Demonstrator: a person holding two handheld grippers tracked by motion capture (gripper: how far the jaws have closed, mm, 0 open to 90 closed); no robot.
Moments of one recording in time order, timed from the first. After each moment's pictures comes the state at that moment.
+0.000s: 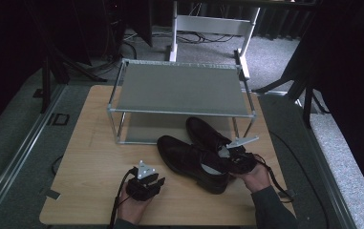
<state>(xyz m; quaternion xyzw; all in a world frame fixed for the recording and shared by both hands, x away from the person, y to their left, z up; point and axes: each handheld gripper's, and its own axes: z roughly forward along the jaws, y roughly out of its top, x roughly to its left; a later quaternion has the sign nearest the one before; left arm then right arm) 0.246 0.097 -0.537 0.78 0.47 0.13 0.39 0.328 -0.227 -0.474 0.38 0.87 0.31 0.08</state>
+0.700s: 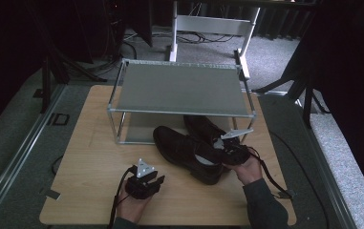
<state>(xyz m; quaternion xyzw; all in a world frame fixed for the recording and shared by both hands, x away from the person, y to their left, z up) 0.249 0.097 -0.530 0.78 0.47 0.14 0.39 0.346 -0.207 -0.463 0.40 0.85 0.33 0.10</state>
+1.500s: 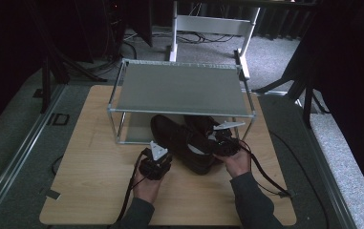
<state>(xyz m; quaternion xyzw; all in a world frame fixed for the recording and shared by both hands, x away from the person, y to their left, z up) 0.296 0.059 -0.508 0.75 0.48 0.21 0.40 0.368 -0.182 -0.463 0.44 0.82 0.35 0.12</state>
